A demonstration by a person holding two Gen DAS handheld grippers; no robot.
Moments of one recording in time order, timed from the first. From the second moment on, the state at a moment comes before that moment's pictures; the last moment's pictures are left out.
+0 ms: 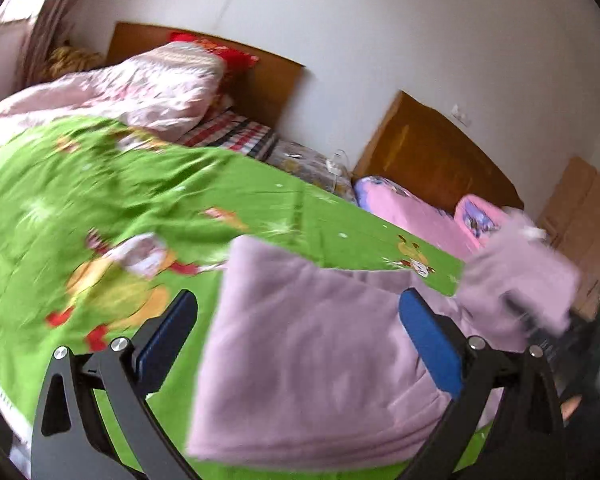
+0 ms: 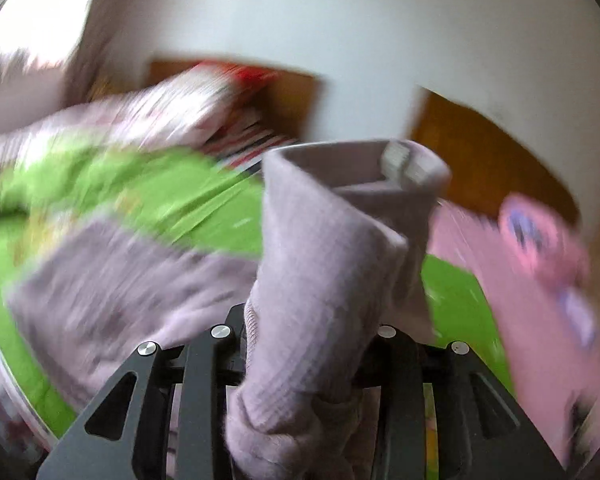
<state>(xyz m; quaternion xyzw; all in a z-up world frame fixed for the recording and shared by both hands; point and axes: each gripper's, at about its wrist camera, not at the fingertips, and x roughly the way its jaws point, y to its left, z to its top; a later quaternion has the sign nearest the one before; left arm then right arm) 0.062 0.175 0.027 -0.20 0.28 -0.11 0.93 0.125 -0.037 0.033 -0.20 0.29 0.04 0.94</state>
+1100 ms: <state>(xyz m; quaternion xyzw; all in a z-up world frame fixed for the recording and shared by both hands) 0.110 0.082 -0.026 -0.28 0.49 -0.29 0.77 0.048 -0.219 0.024 0.06 0.27 0.08 0.96</state>
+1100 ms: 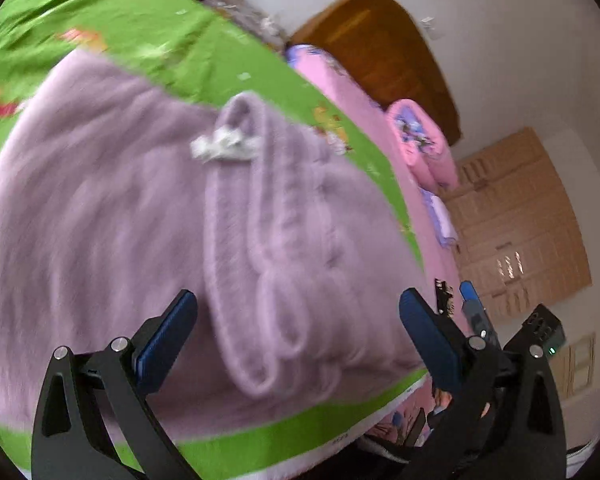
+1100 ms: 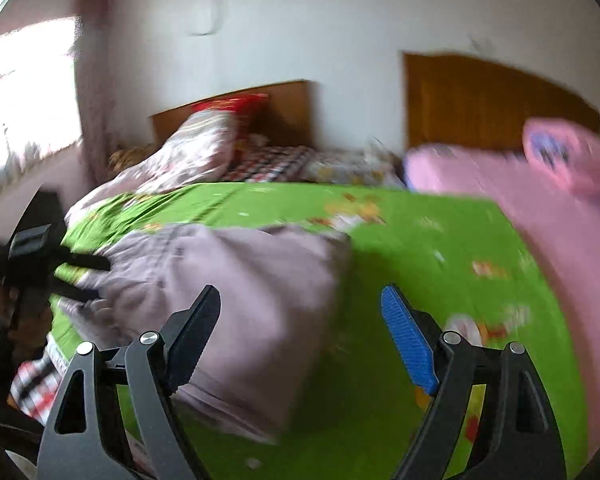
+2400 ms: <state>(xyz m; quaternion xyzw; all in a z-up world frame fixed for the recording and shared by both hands) 0.135 -0.096 0.117 -0.12 0.45 -0.43 0.78 0.058 -0.151 -0.052 0.07 0.39 0.06 0.92</state>
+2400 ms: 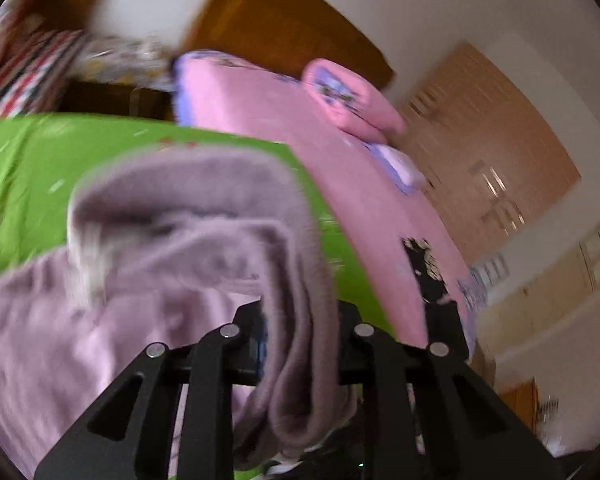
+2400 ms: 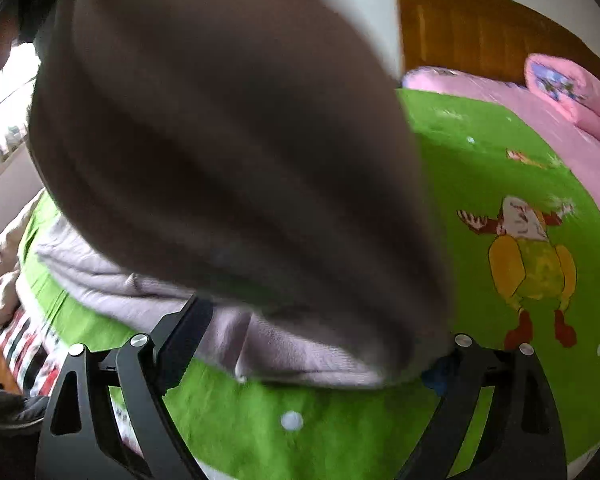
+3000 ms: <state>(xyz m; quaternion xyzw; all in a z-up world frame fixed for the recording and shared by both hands) 0.131 0.196 0.007 -0.30 0.44 -0.29 0.79 0.051 -0.108 -0.048 -0.10 0.36 -0.01 0.93</state>
